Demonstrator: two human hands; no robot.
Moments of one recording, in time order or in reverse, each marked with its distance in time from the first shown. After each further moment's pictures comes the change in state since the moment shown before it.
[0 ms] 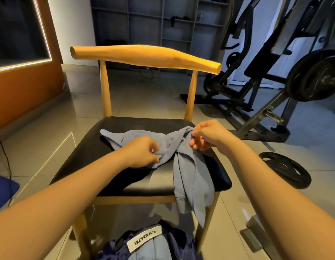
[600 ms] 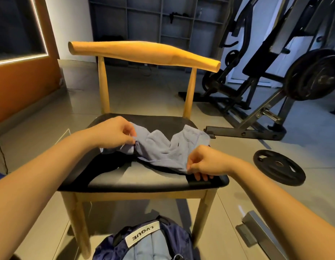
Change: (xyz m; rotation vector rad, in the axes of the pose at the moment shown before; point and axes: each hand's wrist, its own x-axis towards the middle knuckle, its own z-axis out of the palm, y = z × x) left_hand -0.019 -0.034 -0.066 -0.031 0.037 0.006; right_hand -0.039 0.041 0.008 -0.597 -0.421 -0.181
